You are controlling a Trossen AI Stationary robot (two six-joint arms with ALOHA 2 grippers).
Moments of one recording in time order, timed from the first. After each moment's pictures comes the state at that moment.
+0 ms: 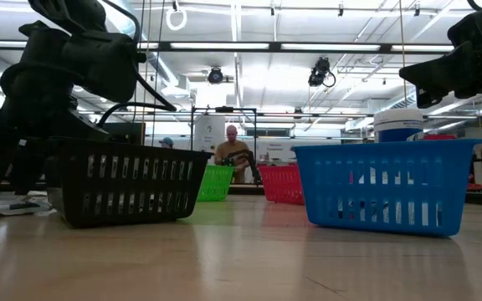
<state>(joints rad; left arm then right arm) -0.21 1.58 0.73 -0.90 0.05 -0.22 0.03 0.01 0.02 0.01 0.00 -0.01</state>
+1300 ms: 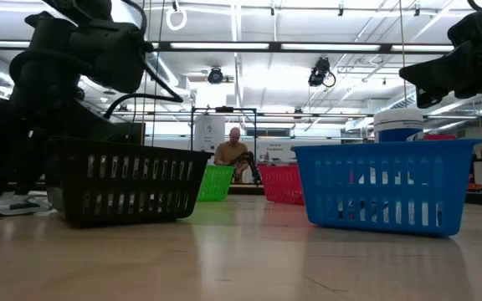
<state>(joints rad) -0.22 1.58 0.80 -0.96 0.04 -0.22 0.03 0.01 0.02 0.01 0.00 -0.01</state>
